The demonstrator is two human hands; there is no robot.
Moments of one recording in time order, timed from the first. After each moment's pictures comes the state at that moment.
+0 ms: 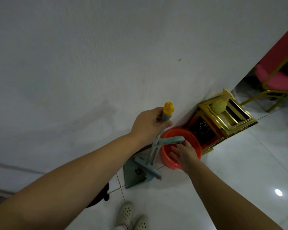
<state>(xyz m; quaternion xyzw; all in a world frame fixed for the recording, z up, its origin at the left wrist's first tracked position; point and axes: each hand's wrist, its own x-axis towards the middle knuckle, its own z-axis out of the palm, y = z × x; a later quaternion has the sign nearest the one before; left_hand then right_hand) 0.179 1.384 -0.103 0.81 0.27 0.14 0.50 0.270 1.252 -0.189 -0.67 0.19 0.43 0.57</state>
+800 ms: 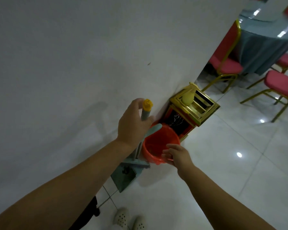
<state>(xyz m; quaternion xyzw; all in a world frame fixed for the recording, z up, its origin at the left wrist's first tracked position) 0.211 1.406 -0.095 0.84 0.25 0.21 0.43 0.261 1.238 -0.153 -0.75 0.17 0.34 0.54</state>
